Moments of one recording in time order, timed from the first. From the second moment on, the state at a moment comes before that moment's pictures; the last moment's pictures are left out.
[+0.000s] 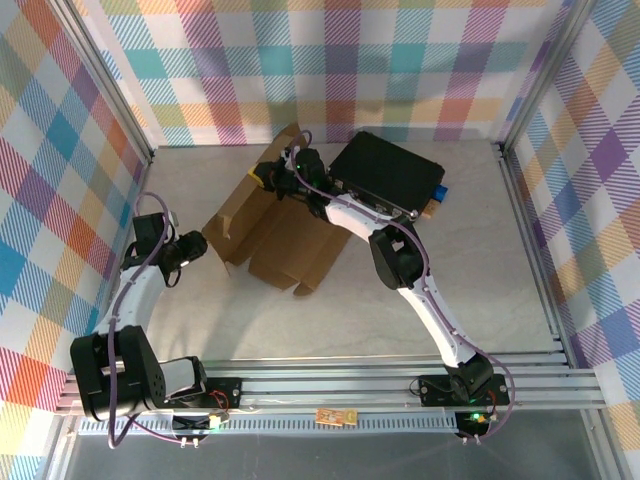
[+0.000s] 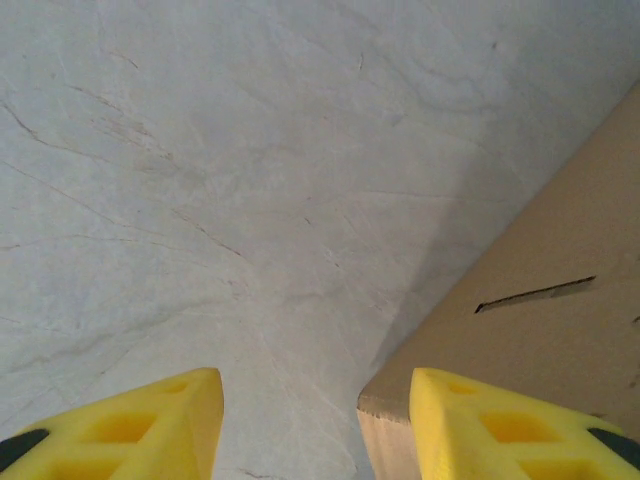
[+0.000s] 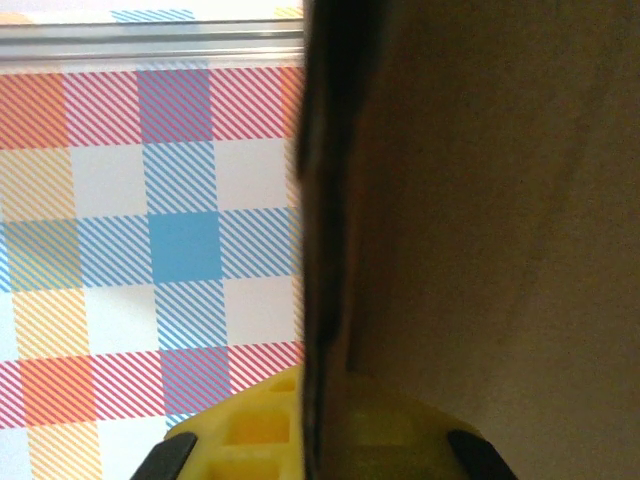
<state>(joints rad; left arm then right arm) 0.22 1.21 0.74 -0.35 0.18 -0.29 0.65 2.65 2.23 0.35 -0.55 1.50</state>
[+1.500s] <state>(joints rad) -0.06 1.20 0.65 -0.27 0.21 -0.16 0.64 2.60 2.10 0.47 -0.57 1.48</state>
